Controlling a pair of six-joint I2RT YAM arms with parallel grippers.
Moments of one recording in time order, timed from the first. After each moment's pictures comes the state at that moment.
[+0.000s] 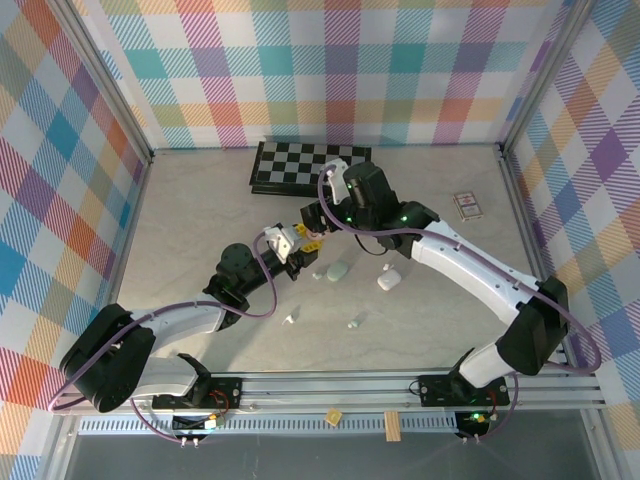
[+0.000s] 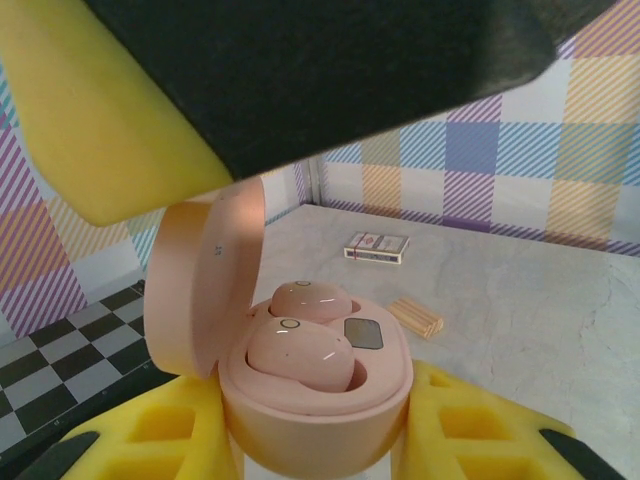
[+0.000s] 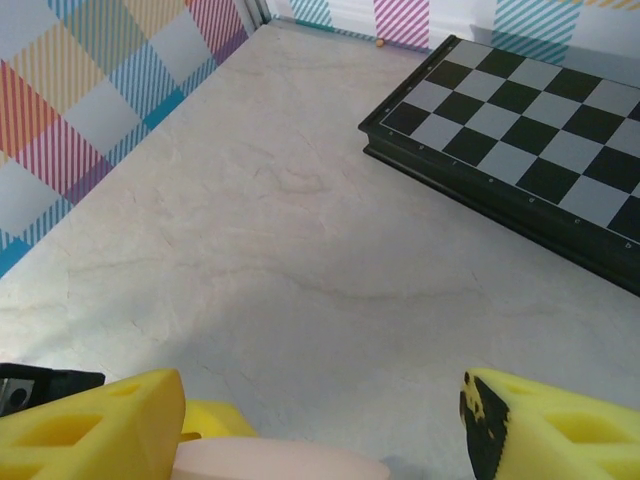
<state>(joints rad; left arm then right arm) -0.63 1.29 0.46 0.88 0.29 0.11 0.78 1.50 1.40 -0.44 -0.05 0.22</state>
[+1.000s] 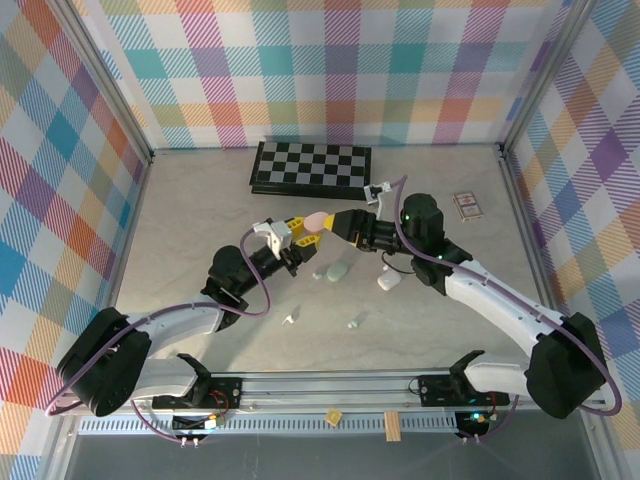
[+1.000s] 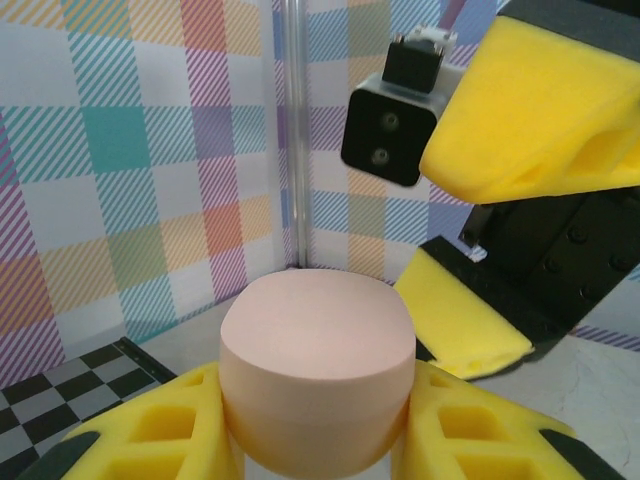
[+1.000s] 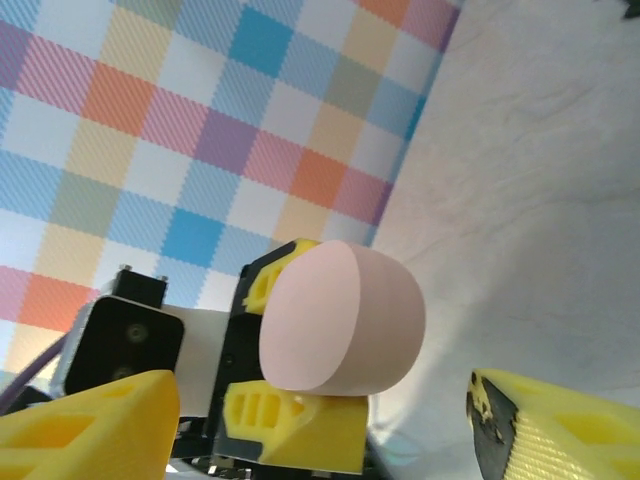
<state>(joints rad) -0.63 1.25 0.46 1.00 0.31 -0.03 0.59 1.23 0.84 0.24 -0.67 1.02</state>
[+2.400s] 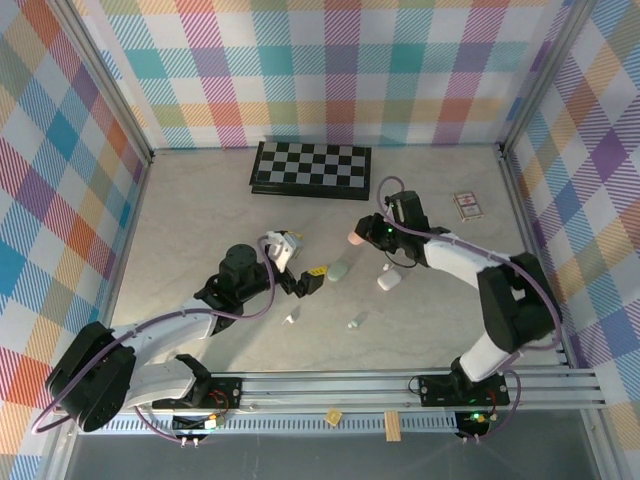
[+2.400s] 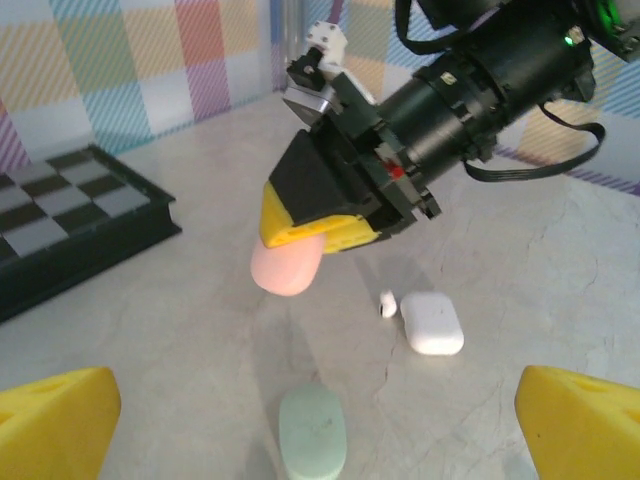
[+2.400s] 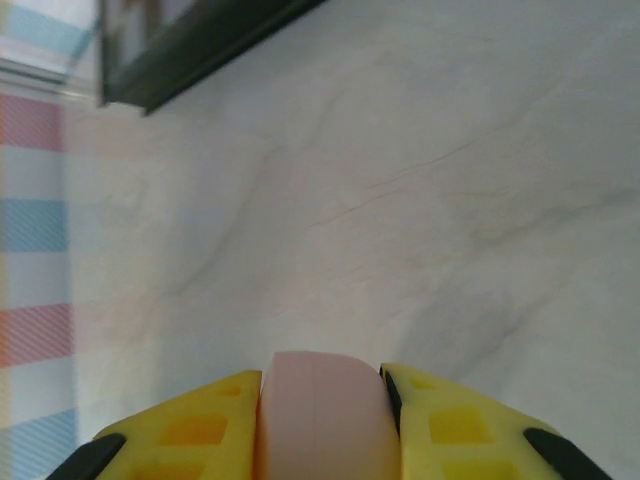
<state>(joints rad) -0.65 1.17 0.46 0.50 0.28 0.03 0.42 1.63 0.92 -0.03 -0.32 0.84</state>
